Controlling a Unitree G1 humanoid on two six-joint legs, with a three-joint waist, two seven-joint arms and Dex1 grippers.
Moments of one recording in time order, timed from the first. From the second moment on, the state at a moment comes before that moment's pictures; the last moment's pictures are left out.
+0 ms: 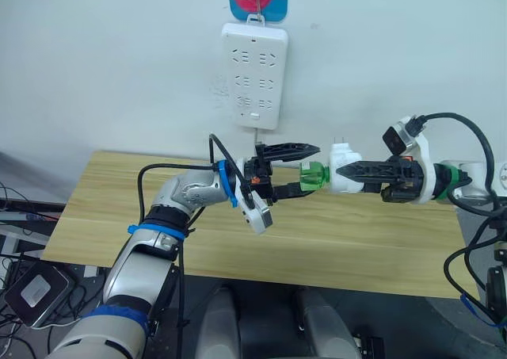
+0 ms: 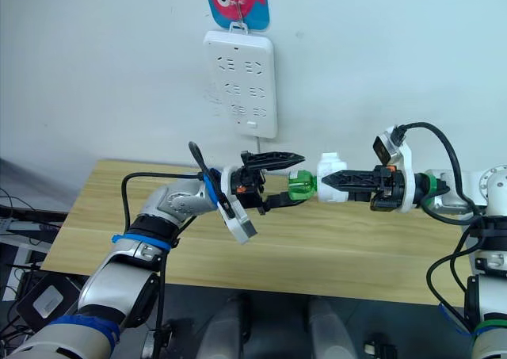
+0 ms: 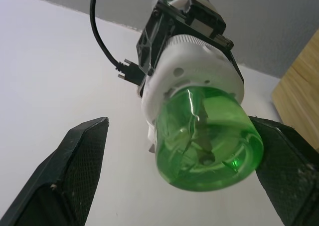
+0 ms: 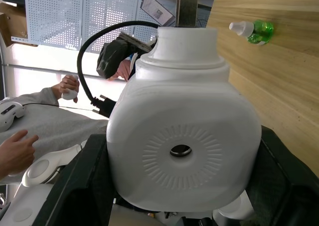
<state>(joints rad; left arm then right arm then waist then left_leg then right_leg) -0.85 0.36 -0.20 0.66 0.59 -1.41 -0.32 -0.72 -0.80 -0.12 0.30 1.74 1.58 0.39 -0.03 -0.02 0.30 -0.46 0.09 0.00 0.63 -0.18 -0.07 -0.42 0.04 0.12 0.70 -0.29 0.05</state>
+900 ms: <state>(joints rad) -0.85 0.63 -0.40 0.05 -1.53 0.77 -0.68 -0.71 -0.88 -0.13 0.16 1.76 1.53 0.49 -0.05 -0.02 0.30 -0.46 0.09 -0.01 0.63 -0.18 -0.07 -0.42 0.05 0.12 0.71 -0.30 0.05</state>
